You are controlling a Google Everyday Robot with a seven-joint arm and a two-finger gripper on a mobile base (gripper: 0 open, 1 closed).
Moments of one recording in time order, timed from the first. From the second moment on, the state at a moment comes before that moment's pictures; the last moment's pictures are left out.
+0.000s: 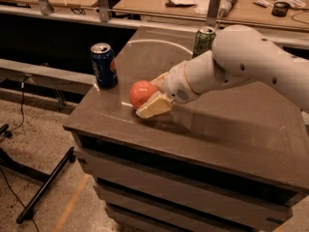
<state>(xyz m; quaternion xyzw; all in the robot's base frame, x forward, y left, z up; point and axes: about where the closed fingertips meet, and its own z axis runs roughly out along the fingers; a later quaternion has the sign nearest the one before) 0.550 0.013 0.843 -0.57 0.71 0.22 0.36</state>
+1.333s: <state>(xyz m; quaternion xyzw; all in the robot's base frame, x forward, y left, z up) 0.551 0.020 0.849 -0.58 0.70 0.22 0.35</state>
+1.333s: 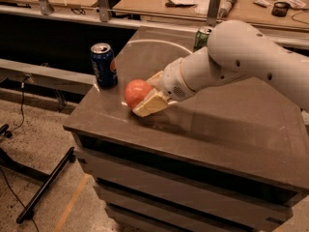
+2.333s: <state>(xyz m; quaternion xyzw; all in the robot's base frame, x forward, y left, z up) 0.595 0.016 0.865 -0.58 0.71 0.18 0.37</state>
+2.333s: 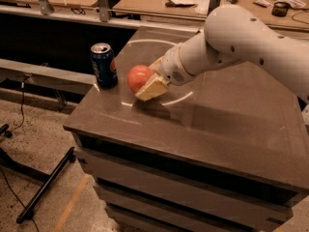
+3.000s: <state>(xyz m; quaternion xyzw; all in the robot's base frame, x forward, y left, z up) 0.622 0.024 0.859 -0.56 0.70 0.18 0.40</state>
